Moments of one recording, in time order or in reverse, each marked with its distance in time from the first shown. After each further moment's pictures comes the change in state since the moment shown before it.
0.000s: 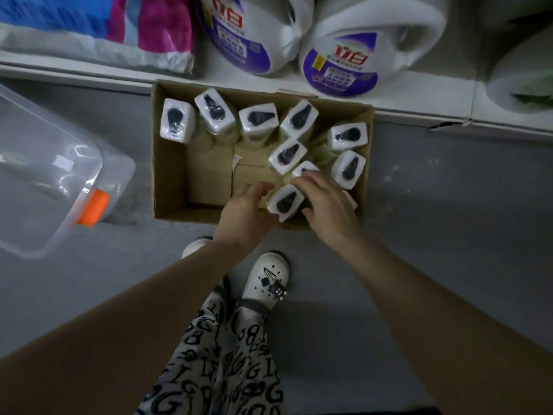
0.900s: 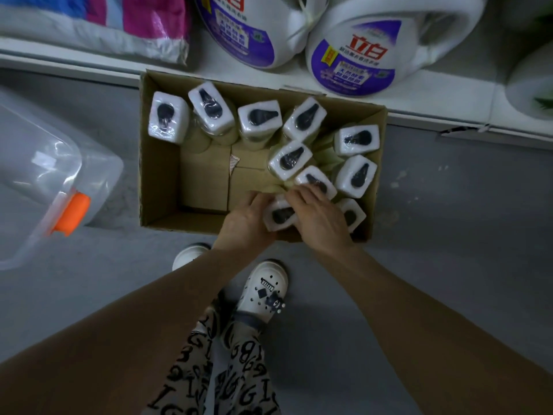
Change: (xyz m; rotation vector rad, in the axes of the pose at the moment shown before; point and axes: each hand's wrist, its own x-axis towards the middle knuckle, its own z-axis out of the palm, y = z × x) left_hand 0.024 -0.034 0.033 0.169 -0.023 0.150; right_hand 0.018 0.013 0.045 -0.205 0.021 -0.174
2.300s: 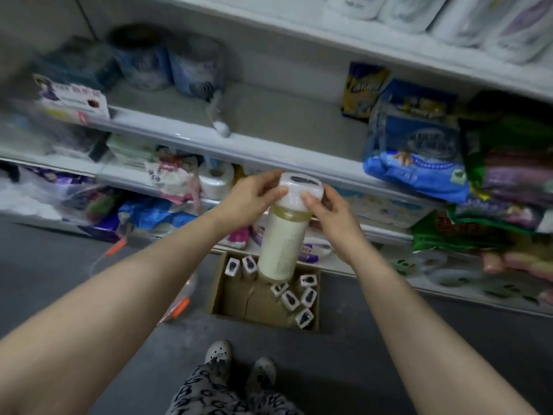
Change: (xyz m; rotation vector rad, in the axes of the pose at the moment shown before) left_hand -0.231 0.354 -0.491 -0.299 0.242 0.310; right_hand -0.094 -0.261 -0.575 1.073 0.303 0.175
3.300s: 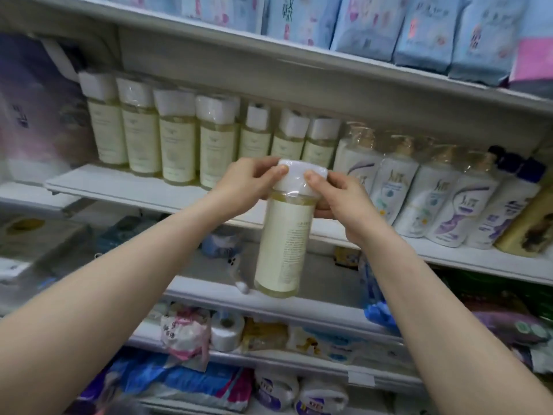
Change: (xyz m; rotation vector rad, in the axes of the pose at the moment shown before) left_hand 0.039 0.199 -0.247 -0.017 0.265 0.410; right_hand 0.039 -0.324 0.041 -0.002 0.066 -0.463
